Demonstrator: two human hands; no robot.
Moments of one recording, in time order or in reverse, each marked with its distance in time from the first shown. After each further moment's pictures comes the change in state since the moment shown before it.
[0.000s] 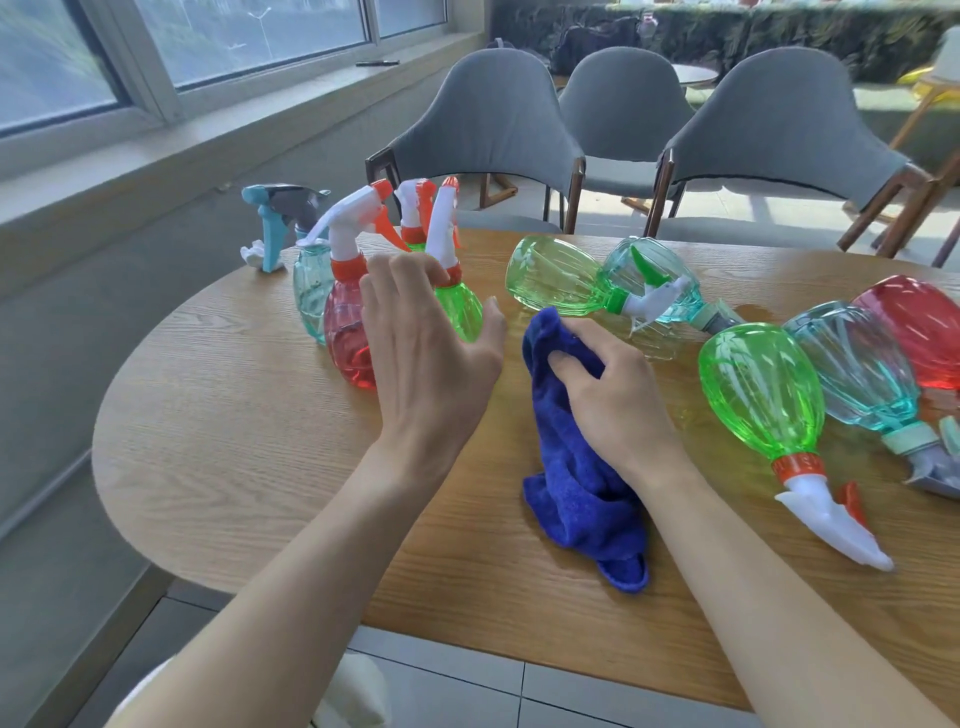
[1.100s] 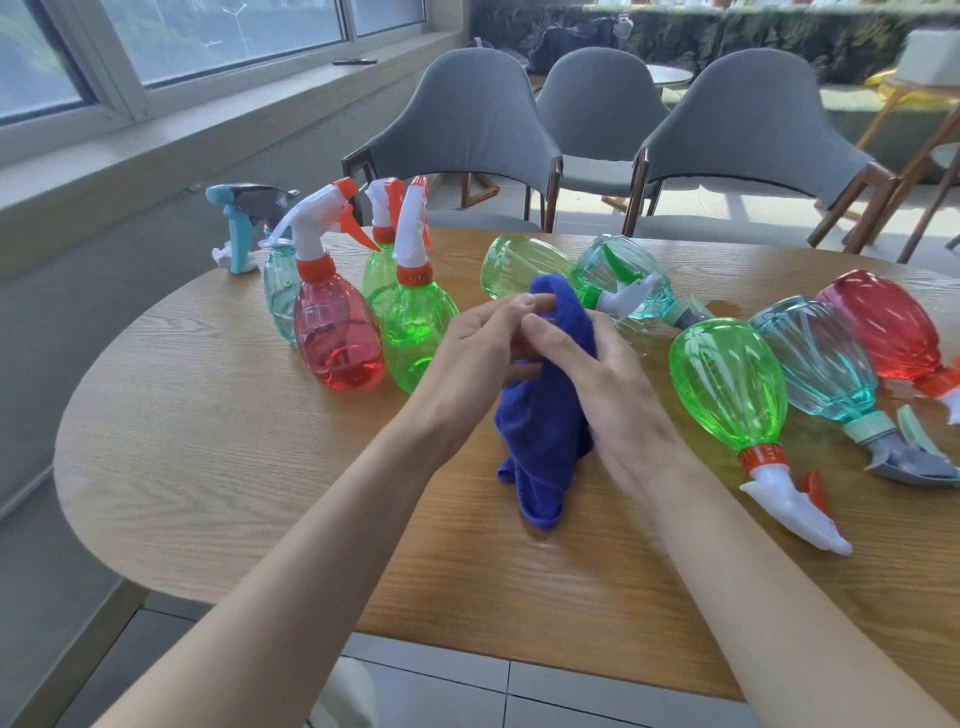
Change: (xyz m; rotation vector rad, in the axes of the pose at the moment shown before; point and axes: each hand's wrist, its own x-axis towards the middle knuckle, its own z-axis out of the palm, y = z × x) left_hand 0.004 0.038 0.008 -0.841 -0.776 -0.685; right_hand -0.008 -0.012 -0.020 0.508 -0.119 0.229
